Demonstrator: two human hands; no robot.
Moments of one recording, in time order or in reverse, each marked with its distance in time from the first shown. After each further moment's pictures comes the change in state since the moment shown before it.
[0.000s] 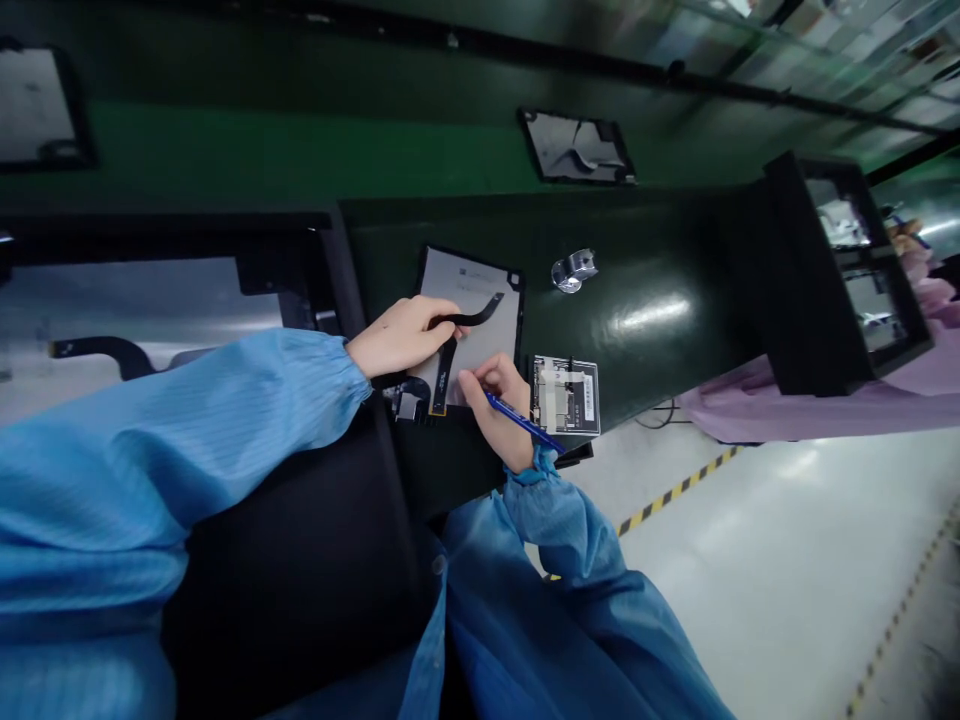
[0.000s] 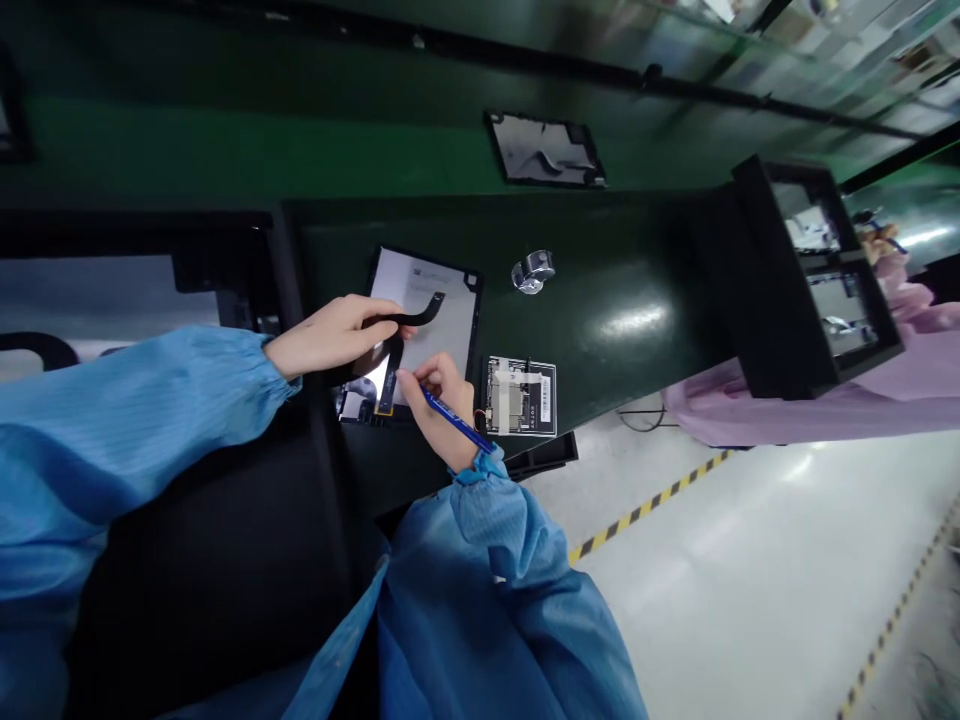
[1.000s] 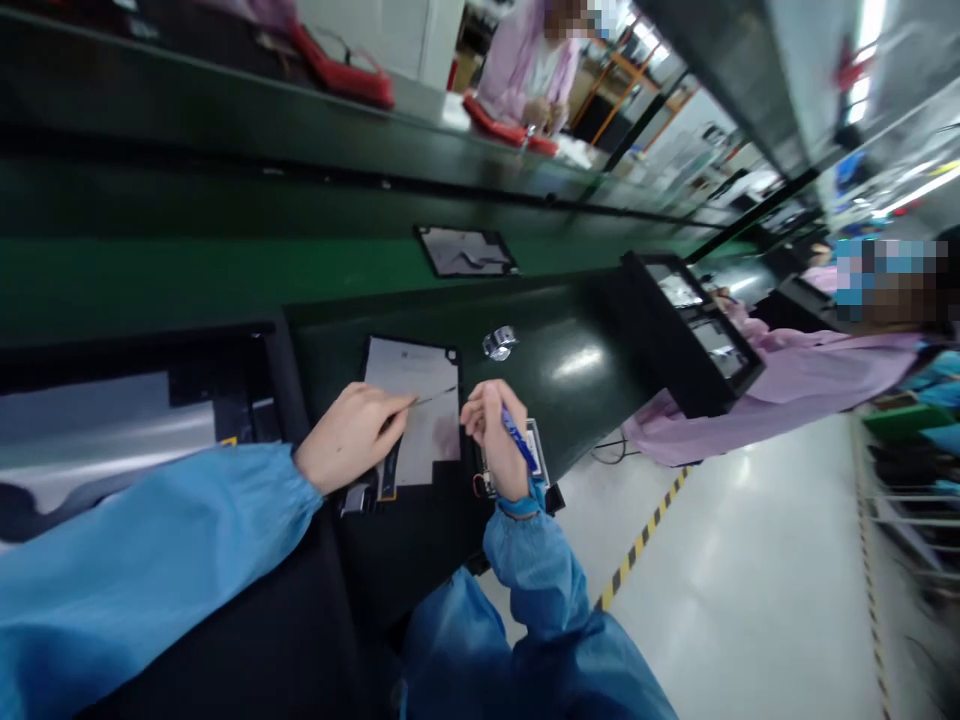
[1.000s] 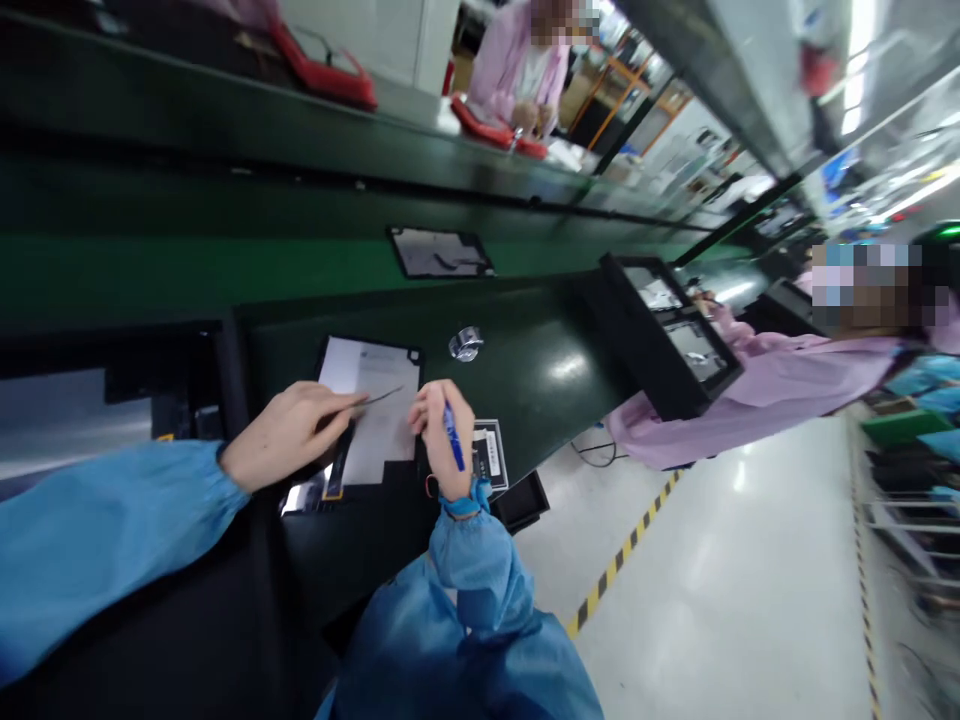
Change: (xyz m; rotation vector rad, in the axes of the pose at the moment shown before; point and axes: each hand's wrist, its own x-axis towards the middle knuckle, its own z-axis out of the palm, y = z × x) left_hand -0.008 -0.005 0.017 0.434 0.182 0.369; right_hand 0.033 -0.017 -0.050 0.182 0.227 0.032
